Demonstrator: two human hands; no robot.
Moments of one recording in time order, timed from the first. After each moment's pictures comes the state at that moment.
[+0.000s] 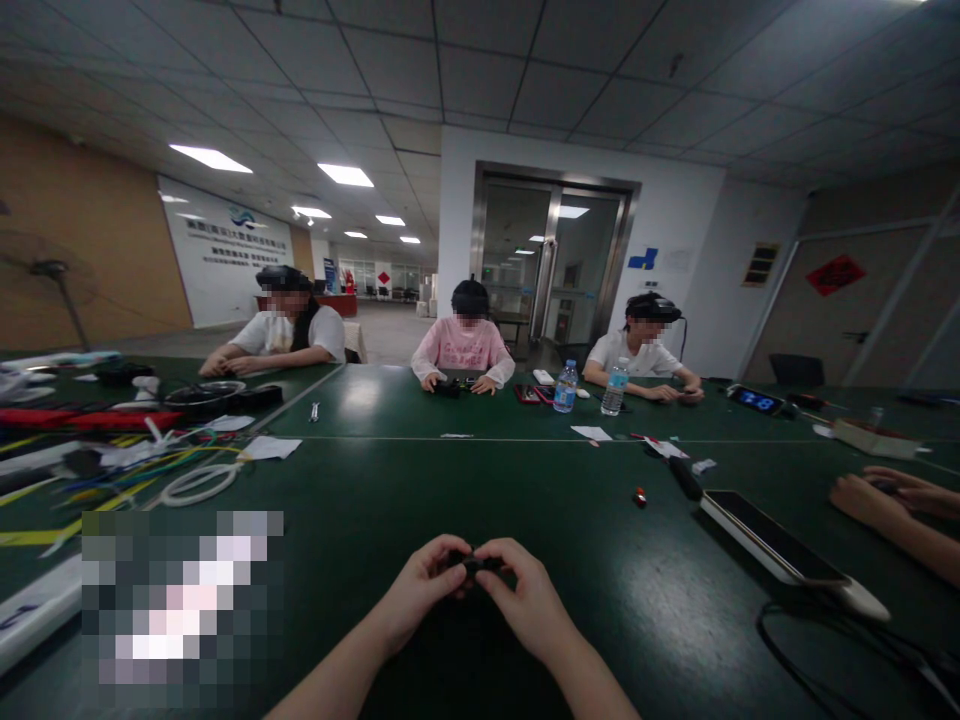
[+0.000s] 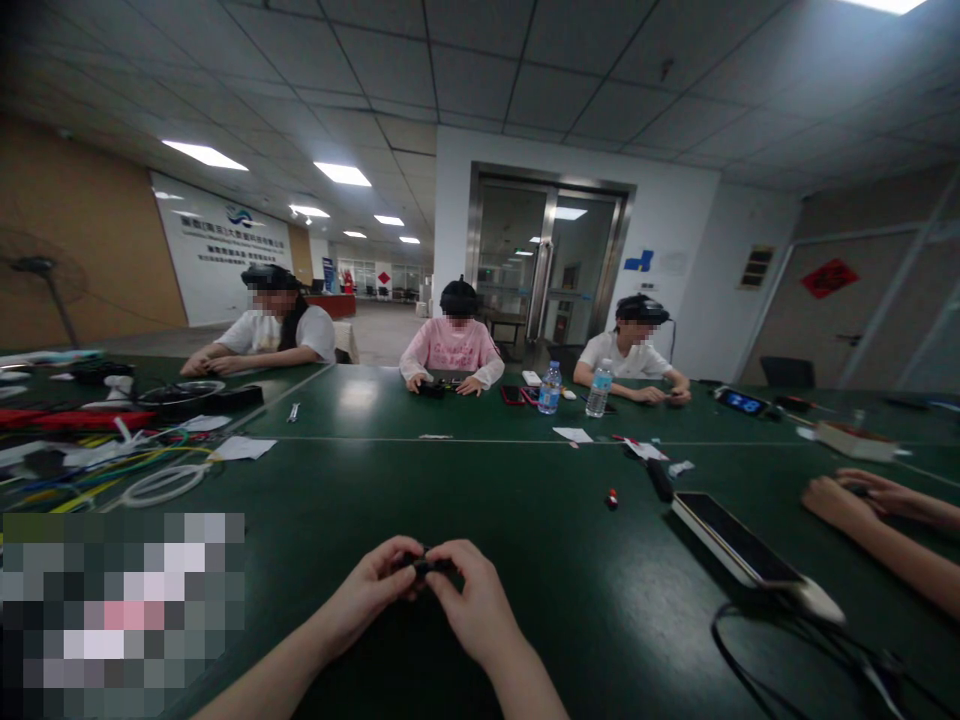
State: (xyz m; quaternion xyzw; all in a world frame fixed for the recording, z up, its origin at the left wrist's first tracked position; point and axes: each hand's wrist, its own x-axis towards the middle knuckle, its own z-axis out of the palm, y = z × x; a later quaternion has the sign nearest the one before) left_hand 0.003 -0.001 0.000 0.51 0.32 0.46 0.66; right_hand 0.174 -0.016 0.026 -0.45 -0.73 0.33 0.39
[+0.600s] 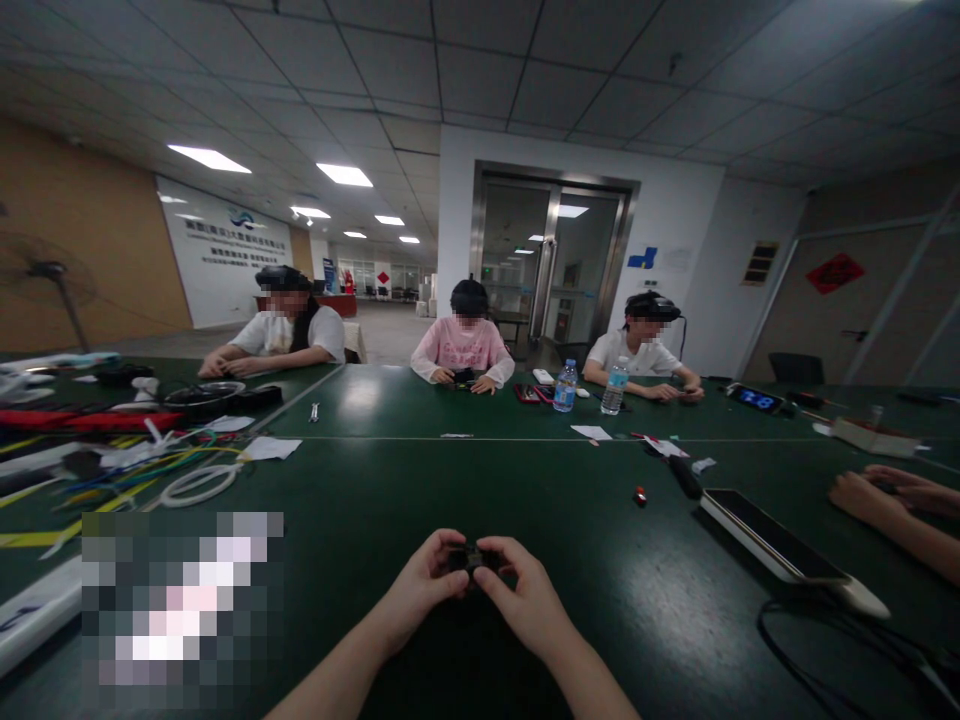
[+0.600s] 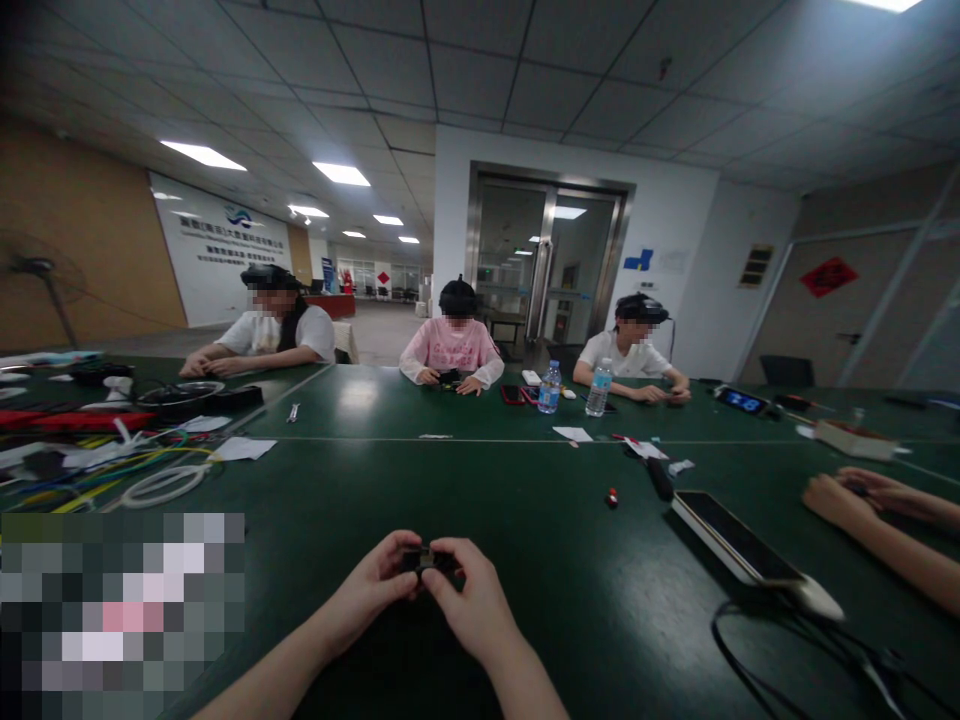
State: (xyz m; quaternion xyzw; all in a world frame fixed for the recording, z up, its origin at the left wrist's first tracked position) left_hand 0.001 0.001 -0.002 0.51 0.32 0.45 0.66; right_hand 0.172 -0.017 0.026 -0.48 -0.71 0.34 0.37
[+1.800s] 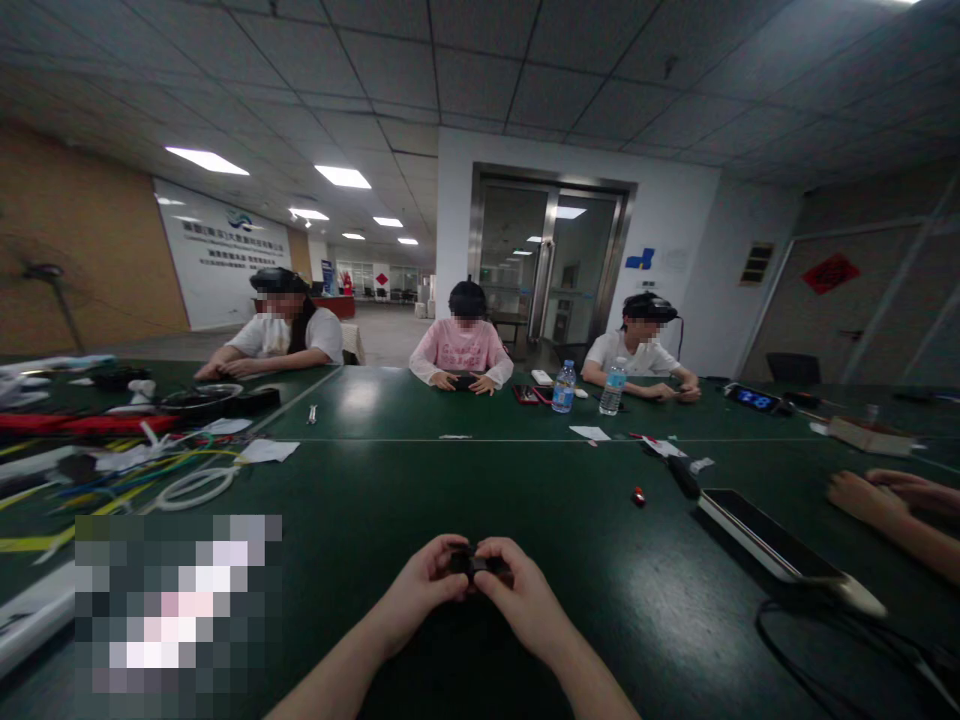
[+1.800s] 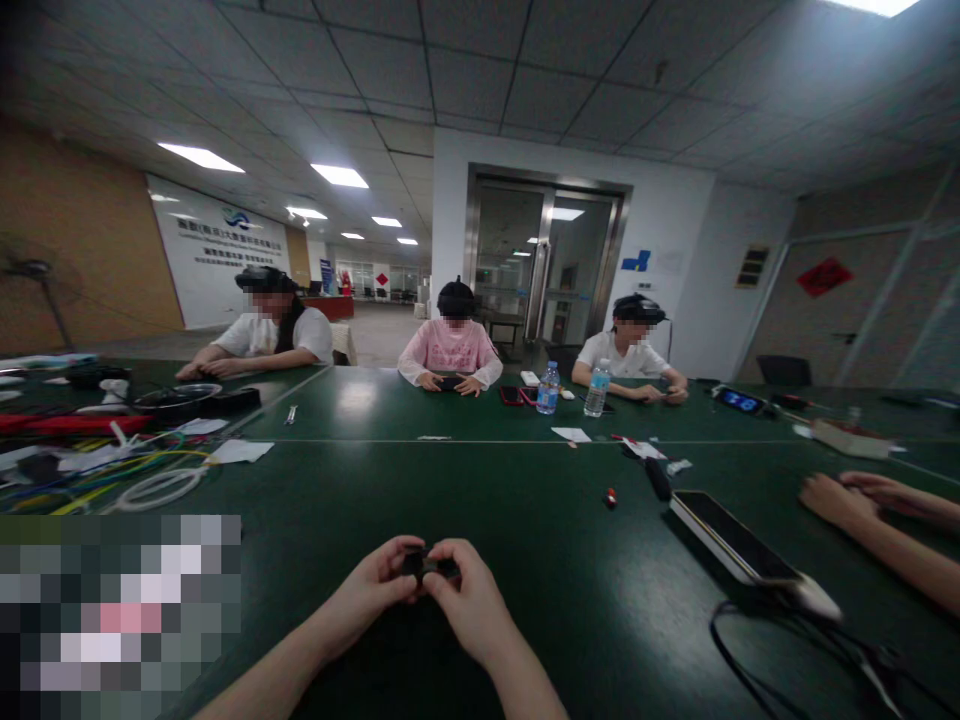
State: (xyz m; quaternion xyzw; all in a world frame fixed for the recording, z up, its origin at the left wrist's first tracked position) left_hand 0.001 0.003 -0.003 0.51 0.32 0.43 0.67; right_hand 0.171 -0.011 0.013 -0.45 -0.68 0.42 0.40
